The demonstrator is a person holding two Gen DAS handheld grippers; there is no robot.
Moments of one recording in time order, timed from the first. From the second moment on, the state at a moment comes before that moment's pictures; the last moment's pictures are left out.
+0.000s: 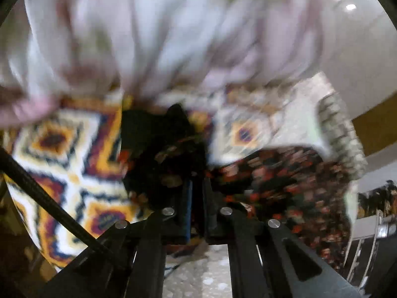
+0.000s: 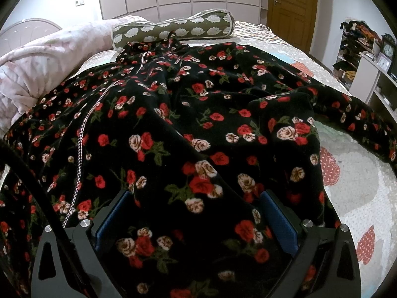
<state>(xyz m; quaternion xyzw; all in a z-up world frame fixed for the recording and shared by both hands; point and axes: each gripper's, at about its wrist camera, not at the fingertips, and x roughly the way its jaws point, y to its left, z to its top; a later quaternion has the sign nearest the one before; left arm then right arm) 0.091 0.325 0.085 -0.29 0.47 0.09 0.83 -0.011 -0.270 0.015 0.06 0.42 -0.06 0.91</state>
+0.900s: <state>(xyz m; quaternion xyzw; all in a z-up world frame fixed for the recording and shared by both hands) 0.015 0.307 0.082 -0.10 0.37 0.12 0.92 -0.013 -0.271 0.015 0.05 0.42 -0.06 0.91</state>
